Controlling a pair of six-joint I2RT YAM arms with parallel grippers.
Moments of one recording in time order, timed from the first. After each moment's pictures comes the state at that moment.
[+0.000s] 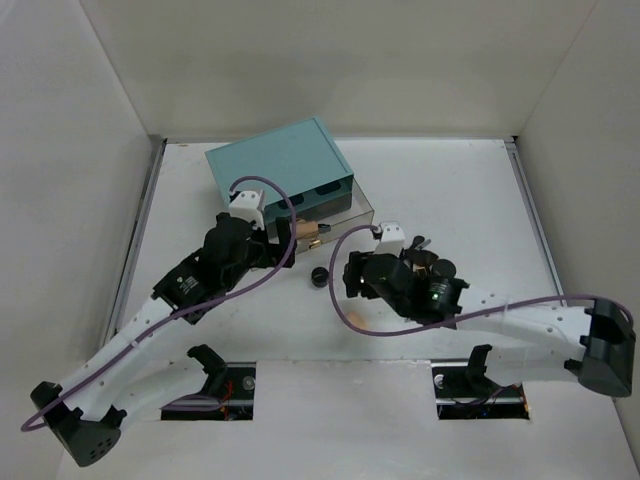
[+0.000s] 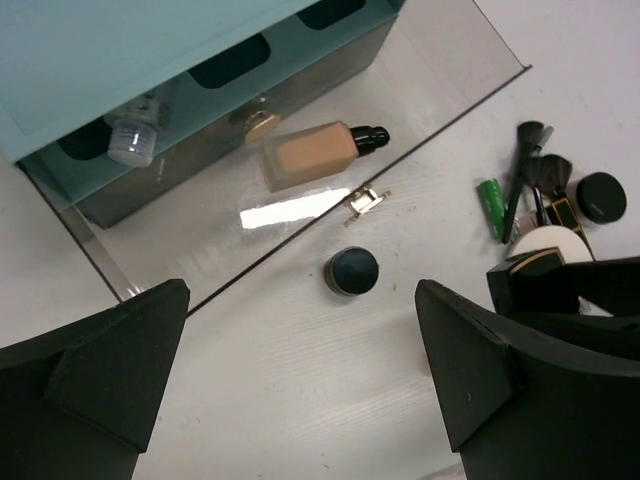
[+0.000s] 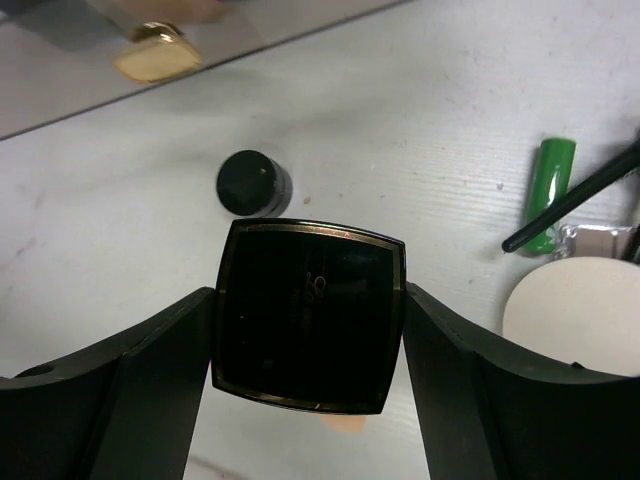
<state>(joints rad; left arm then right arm) -0.70 0.84 0.91 -0.54 -0.29 -0.40 1.11 1.21 0.81 -0.30 0.58 0.74</state>
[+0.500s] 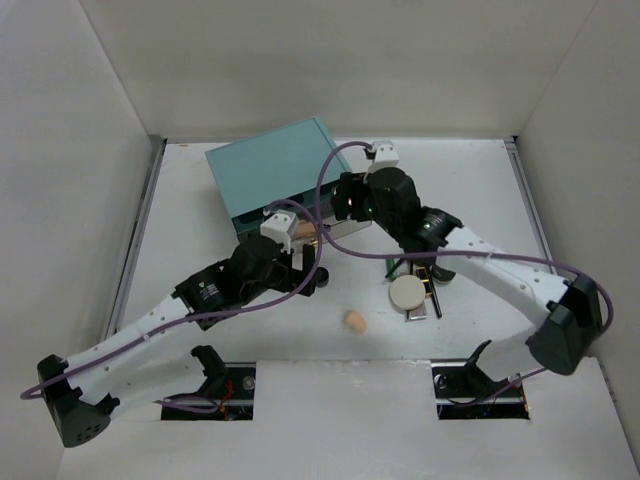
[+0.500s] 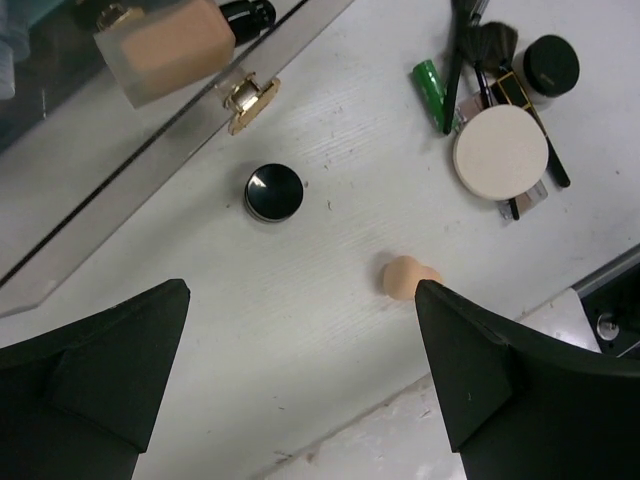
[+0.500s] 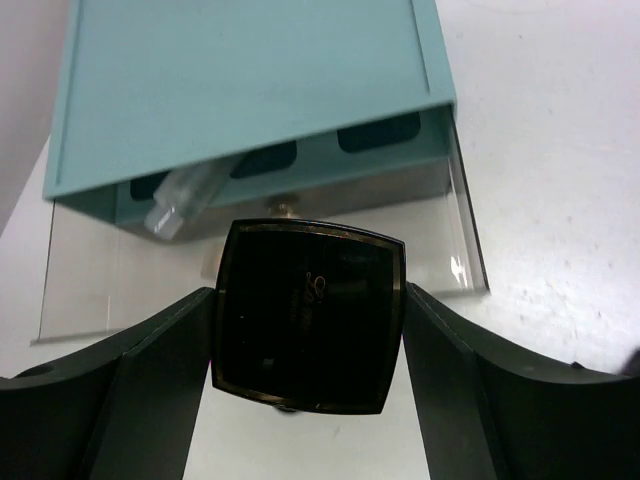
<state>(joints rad) -0.89 0.87 0.84 -0.55 -0.23 -0.46 0.79 1.39 1.23 -0.21 0.33 0.43</state>
